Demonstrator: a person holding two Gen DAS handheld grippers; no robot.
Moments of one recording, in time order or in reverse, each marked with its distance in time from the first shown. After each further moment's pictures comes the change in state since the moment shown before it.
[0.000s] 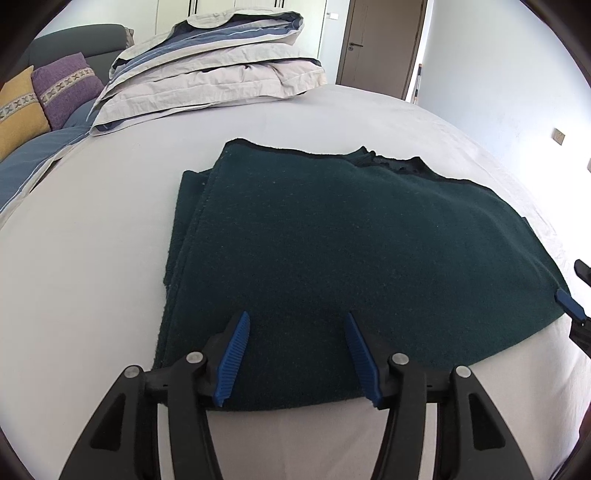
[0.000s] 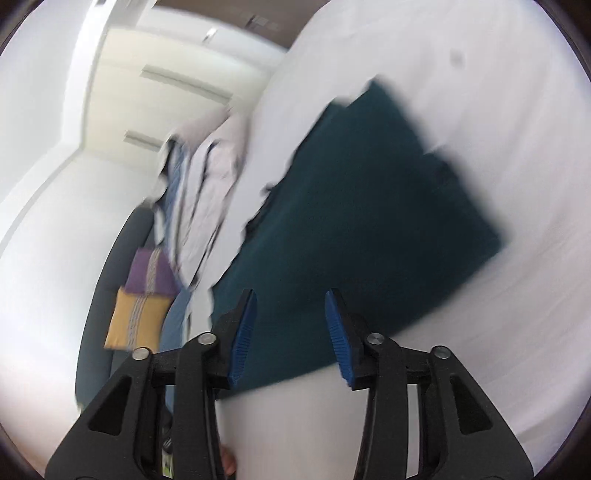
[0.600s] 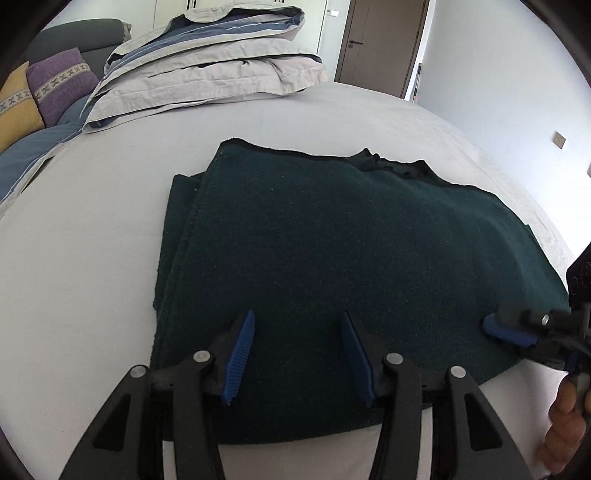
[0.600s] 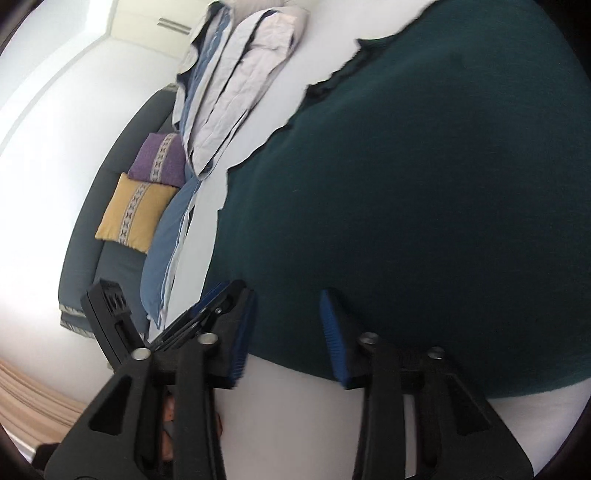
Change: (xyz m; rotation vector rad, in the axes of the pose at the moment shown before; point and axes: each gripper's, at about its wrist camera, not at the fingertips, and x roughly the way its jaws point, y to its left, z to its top) left arm 0.015 0.005 0.015 -0.006 0.018 -0.030; right arm 0.127 0.037 -0.021 -0.147 0.257 -0.001
